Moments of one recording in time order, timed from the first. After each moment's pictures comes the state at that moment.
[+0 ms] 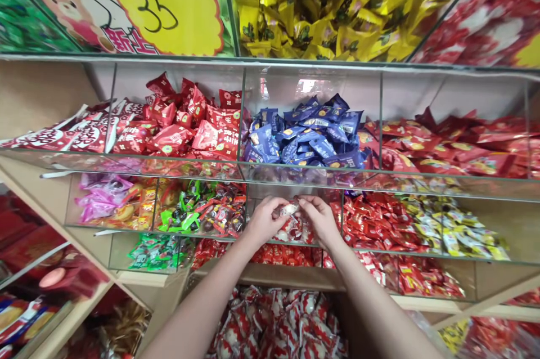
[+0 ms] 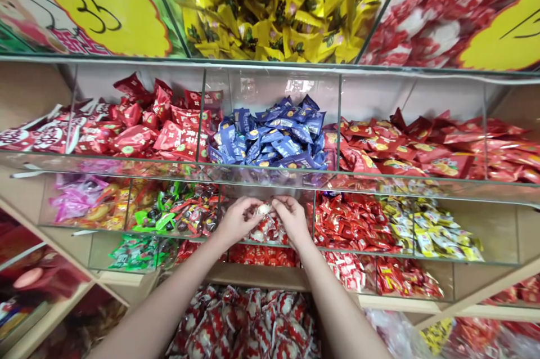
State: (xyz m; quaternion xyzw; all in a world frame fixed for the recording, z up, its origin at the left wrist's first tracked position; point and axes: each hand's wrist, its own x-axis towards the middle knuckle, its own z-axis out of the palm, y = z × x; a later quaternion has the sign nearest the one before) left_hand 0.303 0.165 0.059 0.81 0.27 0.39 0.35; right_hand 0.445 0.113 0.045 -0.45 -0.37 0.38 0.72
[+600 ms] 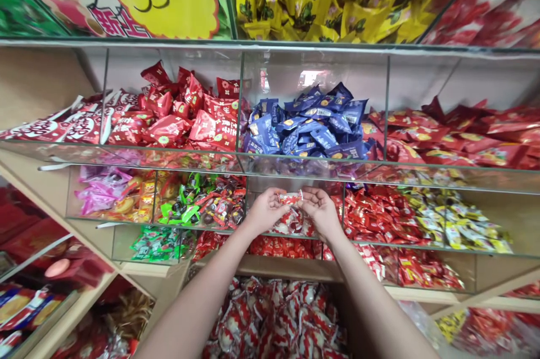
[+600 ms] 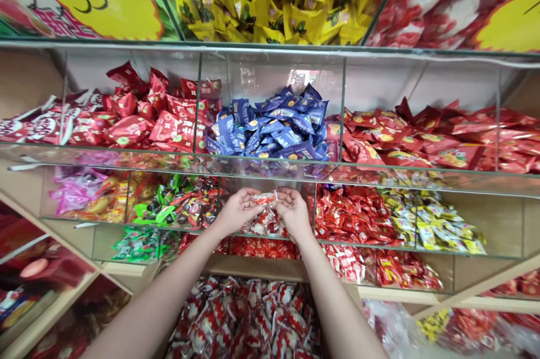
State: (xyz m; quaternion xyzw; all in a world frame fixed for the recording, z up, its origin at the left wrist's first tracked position) left_hand 0.311 0.171 0.051 0.71 0.24 0.39 0.54; right_hand 0.447 0.112 0.039 -0.42 -0.36 0.38 0.74
